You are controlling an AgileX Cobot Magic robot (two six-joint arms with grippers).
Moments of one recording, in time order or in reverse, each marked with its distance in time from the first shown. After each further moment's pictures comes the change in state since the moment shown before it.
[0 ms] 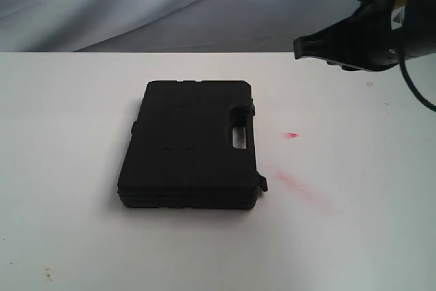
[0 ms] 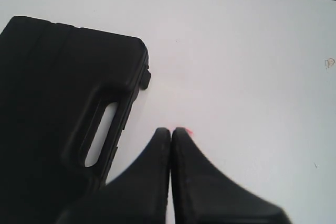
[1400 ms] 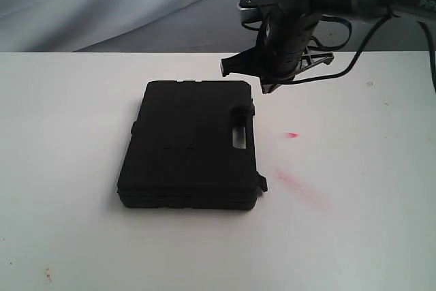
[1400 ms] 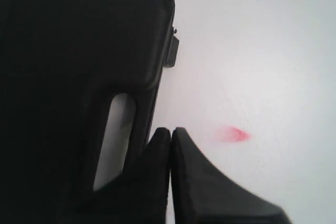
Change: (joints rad) left arm 0.000 0.000 0.000 0.002 0.000 0.002; right arm 0.048 0.662 -0.652 0.124 0.402 -0.031
